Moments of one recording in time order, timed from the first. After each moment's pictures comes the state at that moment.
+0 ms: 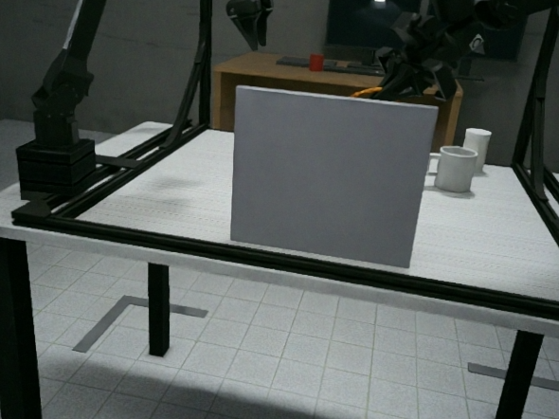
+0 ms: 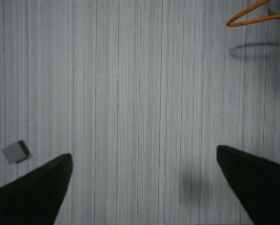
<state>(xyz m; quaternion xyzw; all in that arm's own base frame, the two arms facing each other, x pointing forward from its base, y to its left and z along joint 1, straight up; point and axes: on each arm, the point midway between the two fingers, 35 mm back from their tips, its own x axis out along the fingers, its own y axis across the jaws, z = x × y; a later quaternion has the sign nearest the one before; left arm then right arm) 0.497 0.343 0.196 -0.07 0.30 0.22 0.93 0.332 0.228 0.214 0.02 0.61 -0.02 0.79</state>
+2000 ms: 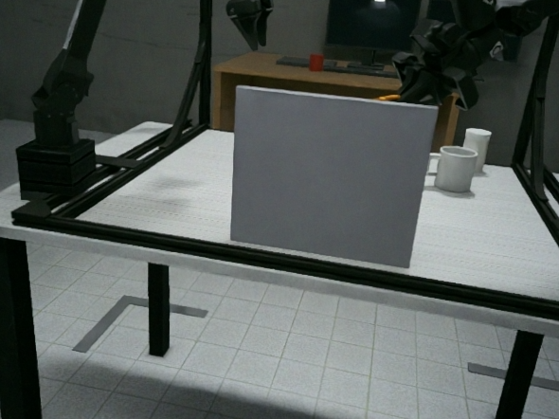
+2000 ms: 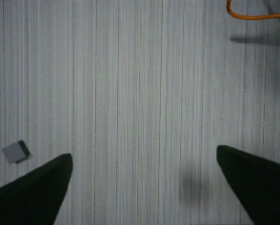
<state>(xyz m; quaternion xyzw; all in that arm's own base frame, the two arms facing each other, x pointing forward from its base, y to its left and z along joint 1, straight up) 0.467 0.355 0.189 -0.08 0.29 0.23 0.92 0.332 0.228 0.214 0.02 0.61 -0.02 0.79</state>
